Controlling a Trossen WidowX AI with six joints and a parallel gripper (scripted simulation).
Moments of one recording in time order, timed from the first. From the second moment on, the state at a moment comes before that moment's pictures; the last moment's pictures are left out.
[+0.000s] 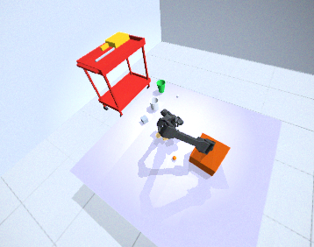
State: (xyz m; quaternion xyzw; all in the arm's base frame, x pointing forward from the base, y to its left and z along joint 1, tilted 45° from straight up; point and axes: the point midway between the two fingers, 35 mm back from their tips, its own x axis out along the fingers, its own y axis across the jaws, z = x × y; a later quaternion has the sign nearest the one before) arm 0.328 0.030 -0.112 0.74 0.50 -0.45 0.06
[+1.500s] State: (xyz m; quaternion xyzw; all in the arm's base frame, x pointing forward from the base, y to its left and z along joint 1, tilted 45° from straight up) arm 0.328 -0.042 -0.117 0.69 0.61 -0.29 0.26
